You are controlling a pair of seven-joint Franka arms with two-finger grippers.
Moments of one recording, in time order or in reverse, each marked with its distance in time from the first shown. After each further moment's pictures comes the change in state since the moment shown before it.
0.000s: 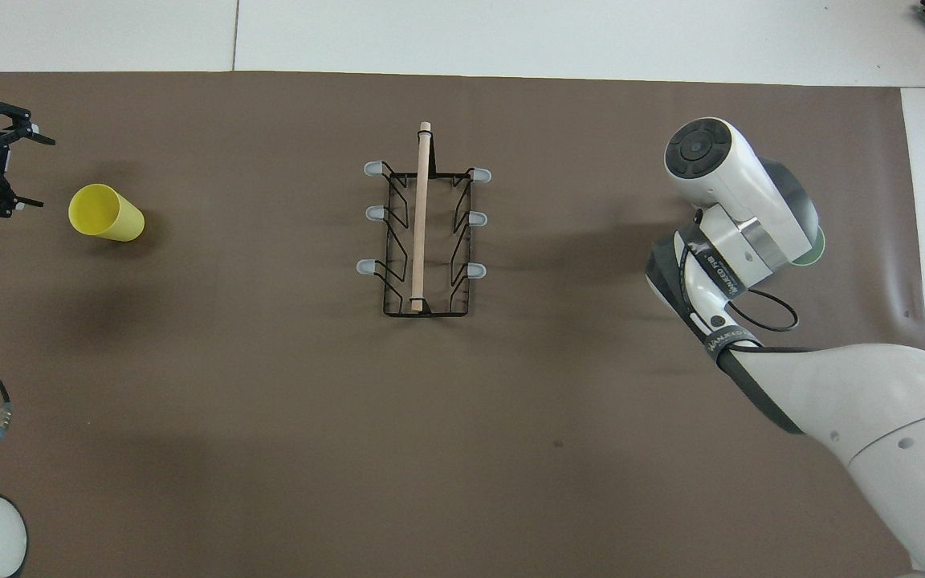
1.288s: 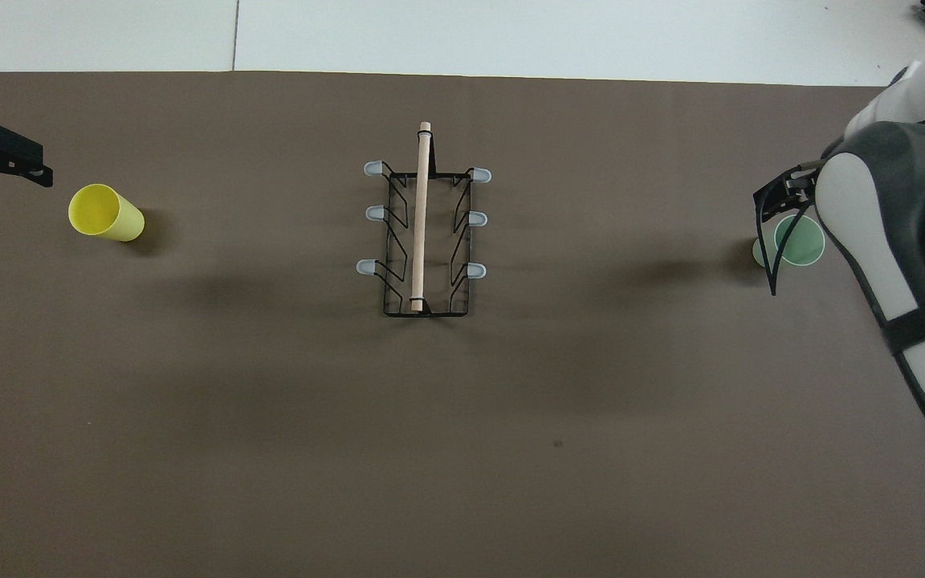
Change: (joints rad) left arm -0.201 -0.395 -0.021 -0.156 0.305 -0.233 1.041; right arm -0.116 -0.156 -0.041 0.185 0.673 -0.205 0.694
